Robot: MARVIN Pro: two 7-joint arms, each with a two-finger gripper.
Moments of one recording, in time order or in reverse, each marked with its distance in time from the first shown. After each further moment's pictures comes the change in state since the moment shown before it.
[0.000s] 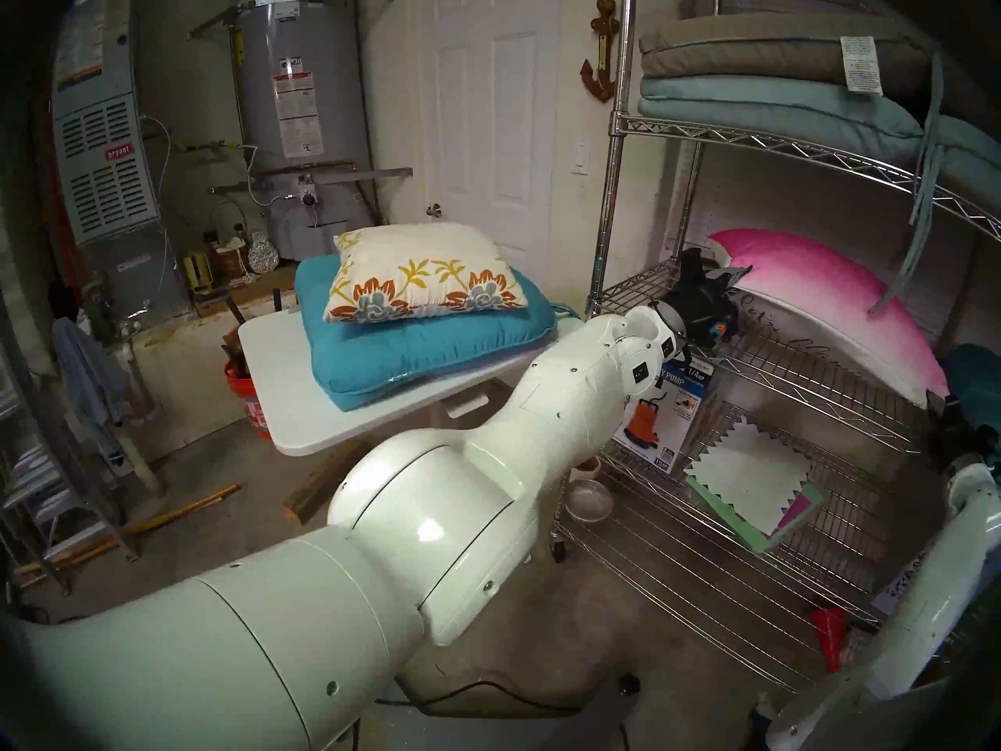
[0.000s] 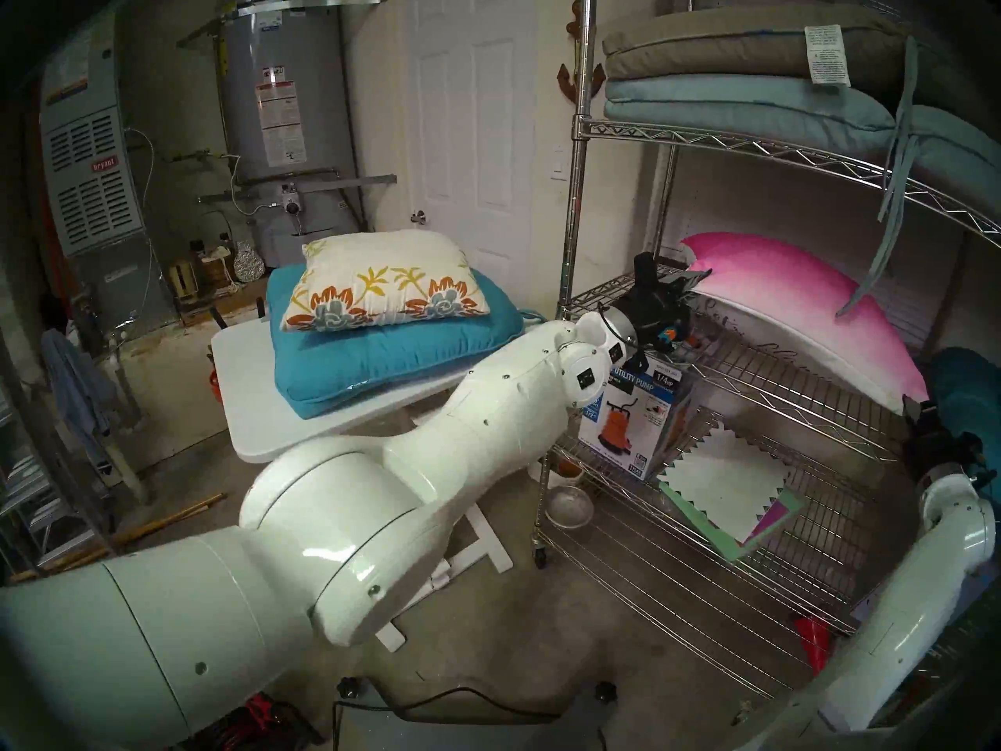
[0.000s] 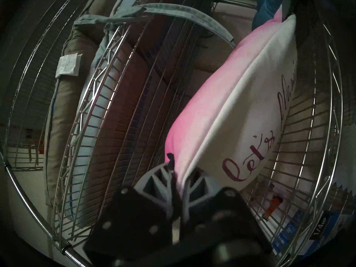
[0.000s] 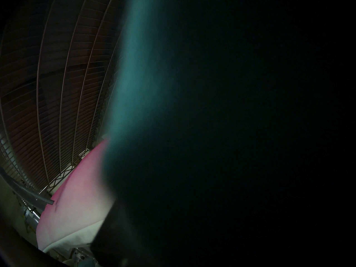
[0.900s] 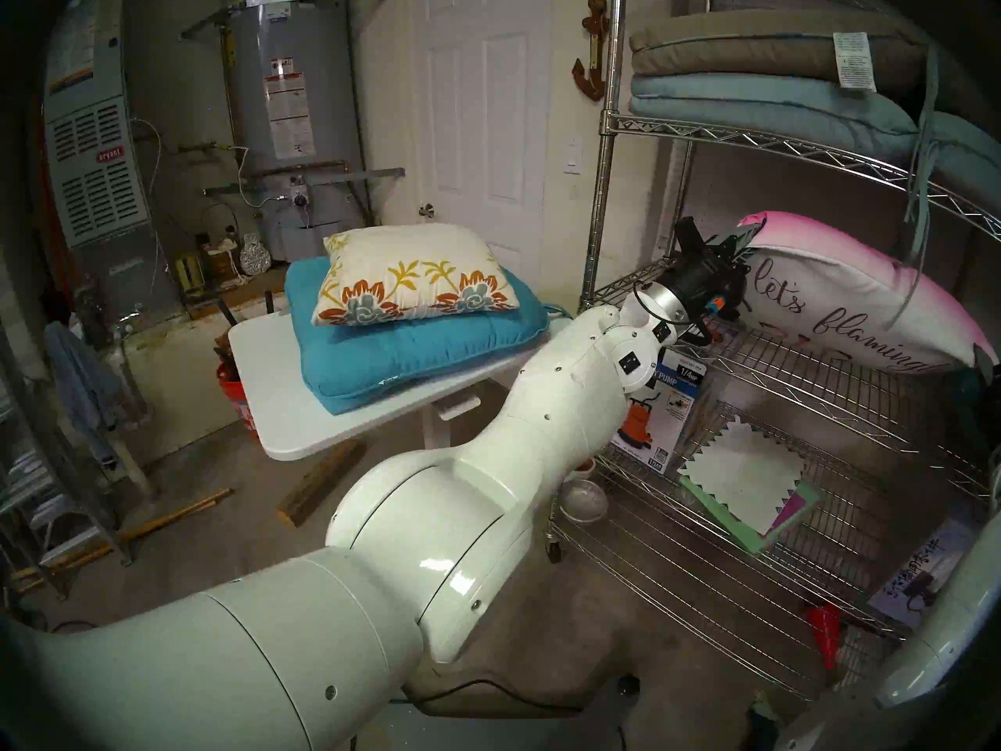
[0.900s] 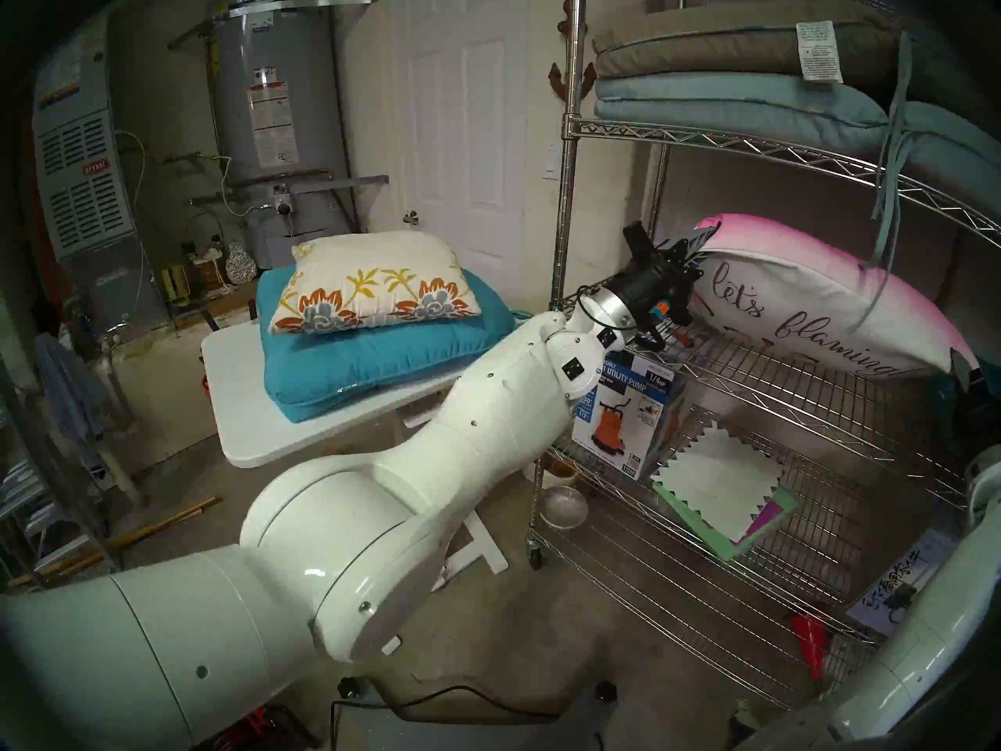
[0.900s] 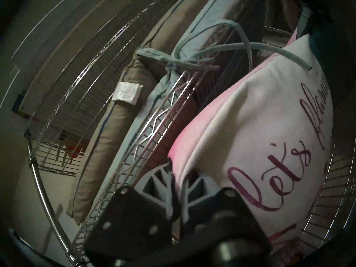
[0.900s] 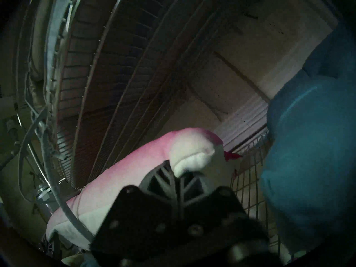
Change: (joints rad) left arm 0.075 0.004 -0.072 -0.147 -0.087 -0.203 0.027; right arm -0.065 0.021 0.106 -0.255 0.037 0.050 0.142
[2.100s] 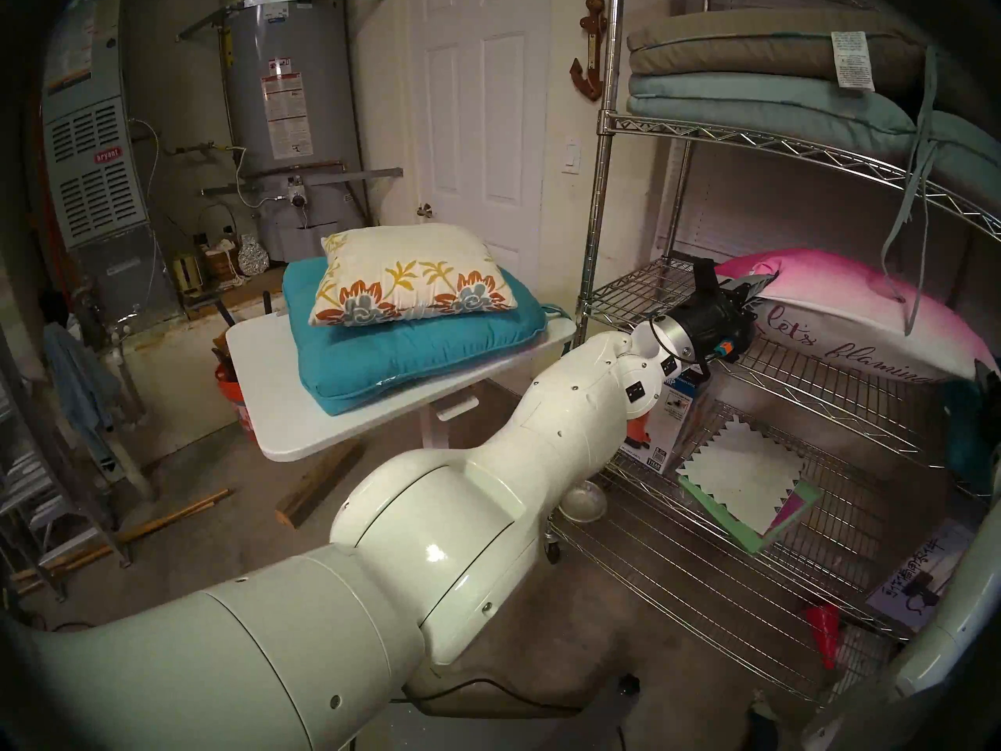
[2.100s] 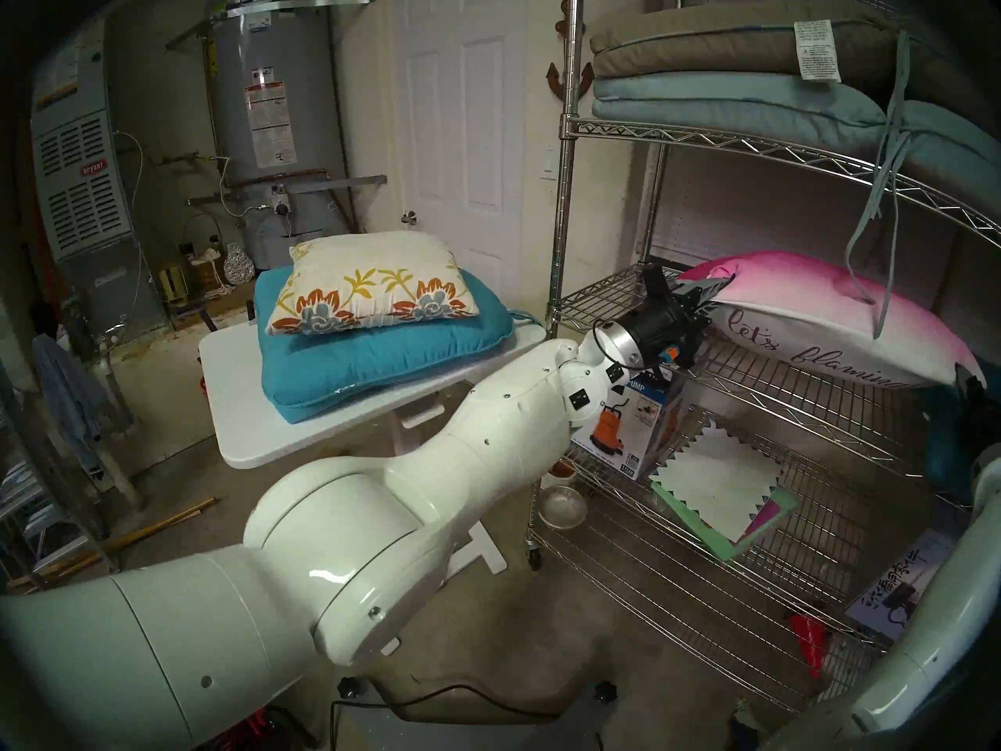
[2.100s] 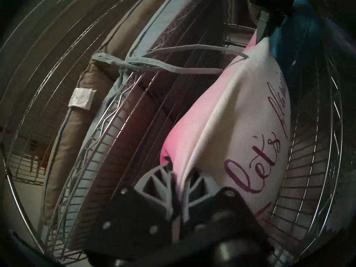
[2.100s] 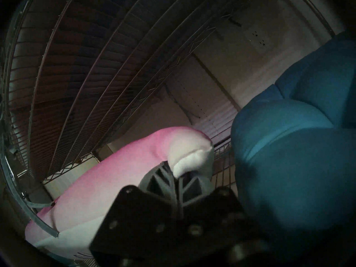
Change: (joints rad) left arm -0.037 -0.006 0.122 0.130 0.087 0.041 0.029; right arm 0.024 0.116 -0.040 0.191 -0.171 -0.077 -0.002
